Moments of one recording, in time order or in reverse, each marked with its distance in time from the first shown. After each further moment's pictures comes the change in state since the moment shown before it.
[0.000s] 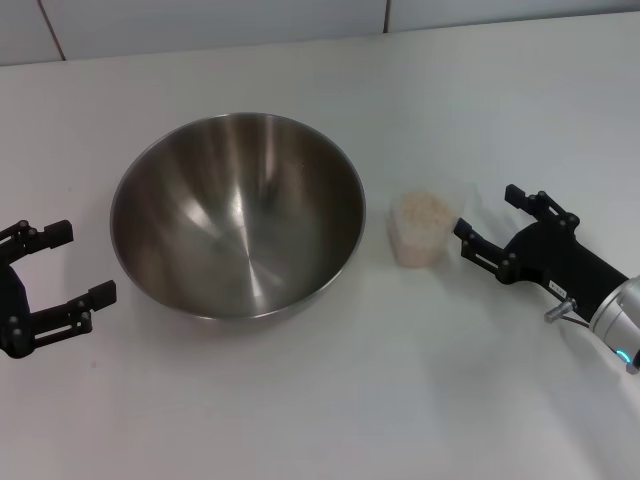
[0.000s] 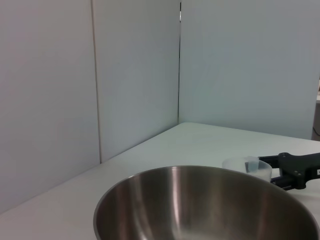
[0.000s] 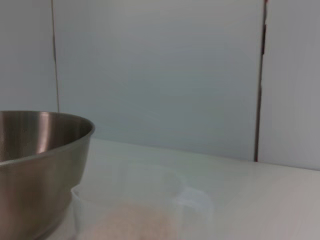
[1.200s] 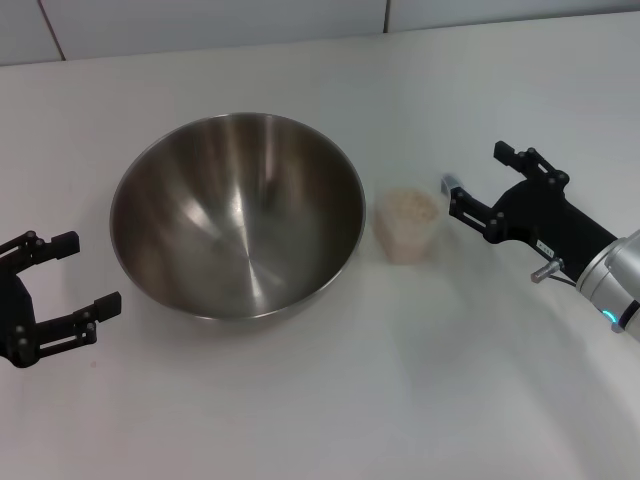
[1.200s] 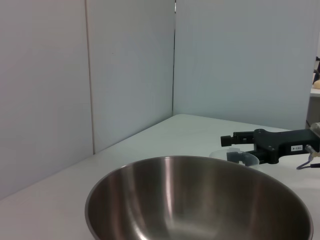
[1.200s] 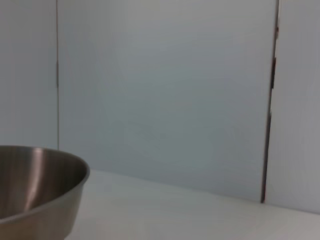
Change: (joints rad) left arm -0.003 0.000 0.002 -0.006 0.028 0.002 -0.002; right arm 0.071 -0.001 0.033 -0.001 0.014 -0.012 -0.018
